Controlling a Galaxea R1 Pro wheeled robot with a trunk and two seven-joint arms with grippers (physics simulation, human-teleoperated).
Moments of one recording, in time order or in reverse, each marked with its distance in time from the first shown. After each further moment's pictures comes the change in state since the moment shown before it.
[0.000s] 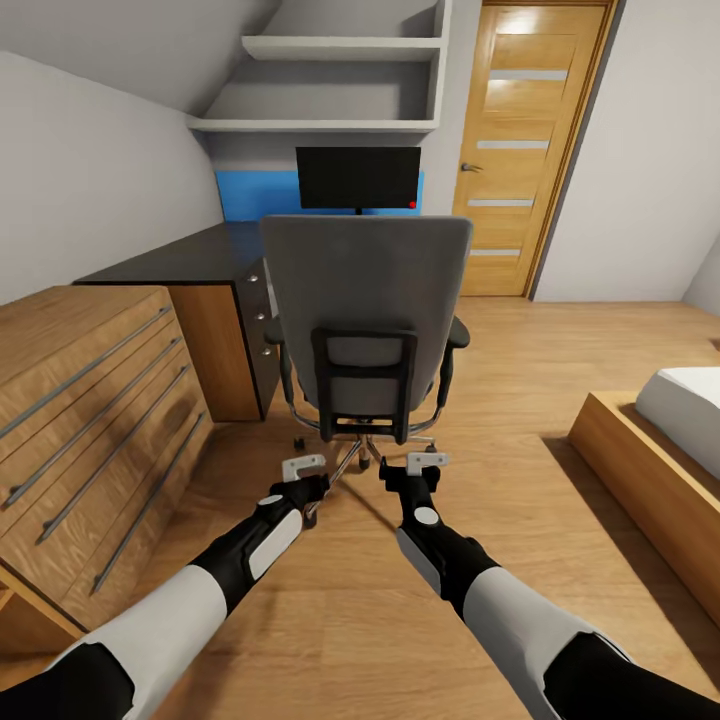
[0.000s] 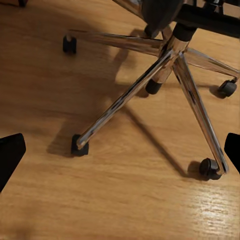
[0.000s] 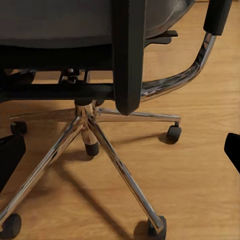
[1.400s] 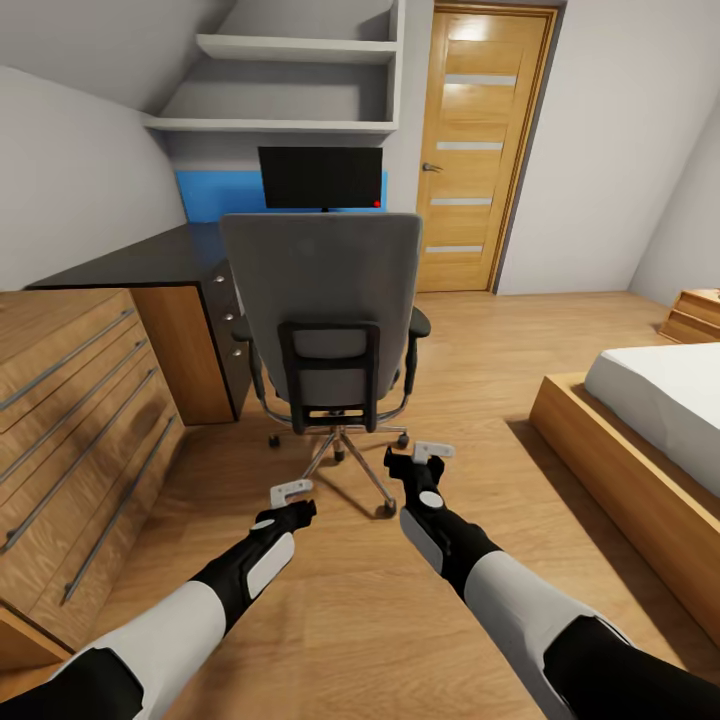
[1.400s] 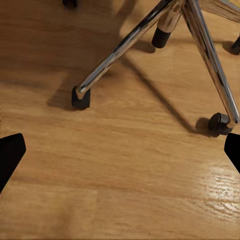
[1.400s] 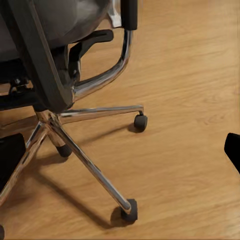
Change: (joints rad) left arm 0.025 -0.015 0.039 0.159 -0.005 -0.067 -0.002; right arm -0.044 -0.006 -0.019 -0.004 -0.112 0.022 -0.003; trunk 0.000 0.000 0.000
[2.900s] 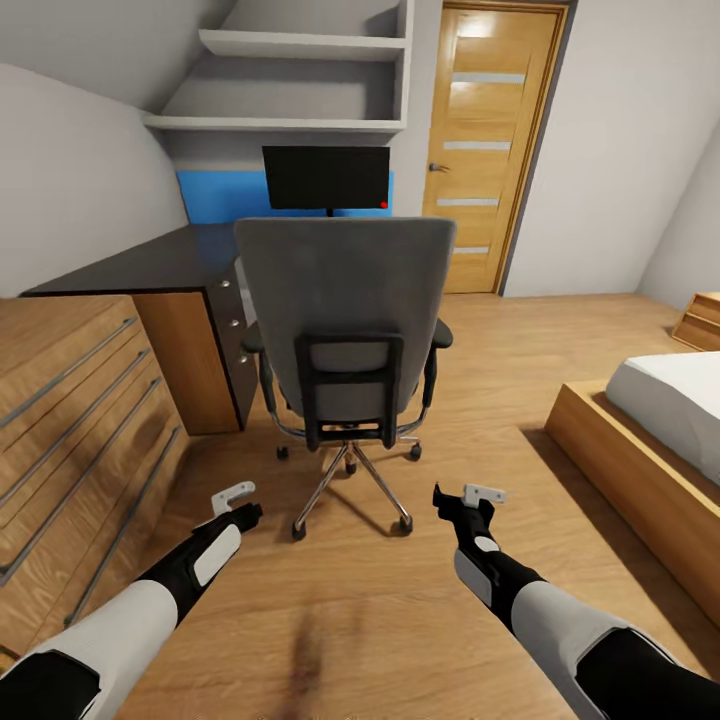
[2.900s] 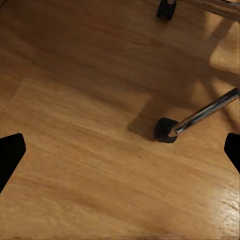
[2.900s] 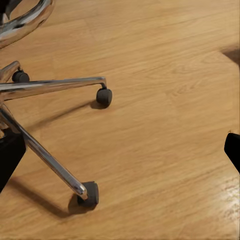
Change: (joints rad) left arm 0.003 0.138 0.187 0.028 0.047 0.057 -0.004; right arm 0.048 -0.128 -0.002 0.232 -0.131 -0.175 0.162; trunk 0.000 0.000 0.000
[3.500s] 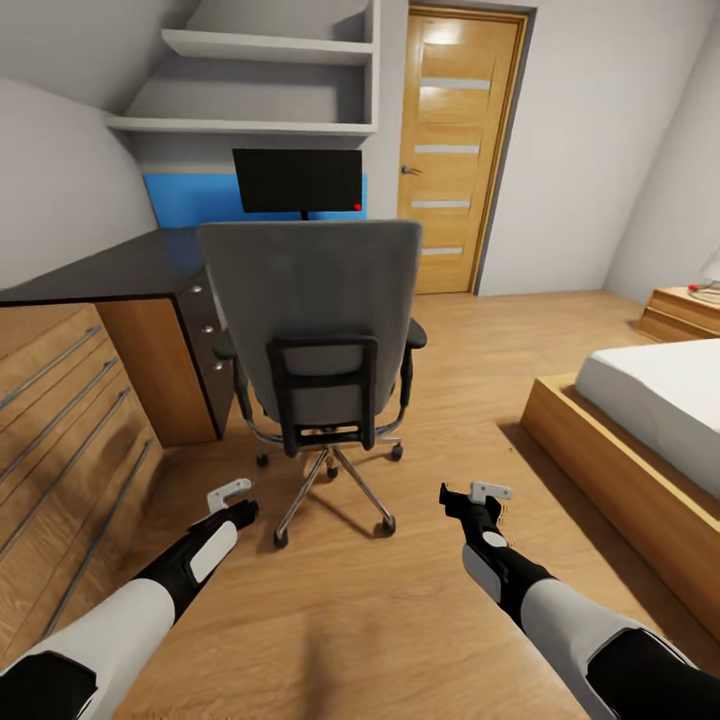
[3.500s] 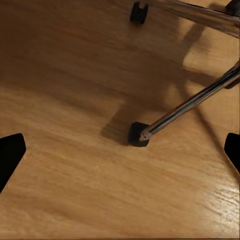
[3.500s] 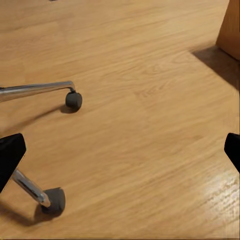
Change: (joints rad) left arm 0.000 0.007 0.032 -0.016 0.001 0.002 0.001; right arm 0.000 -0.033 -0.001 -0.033 -0.001 0.048 0.001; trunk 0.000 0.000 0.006
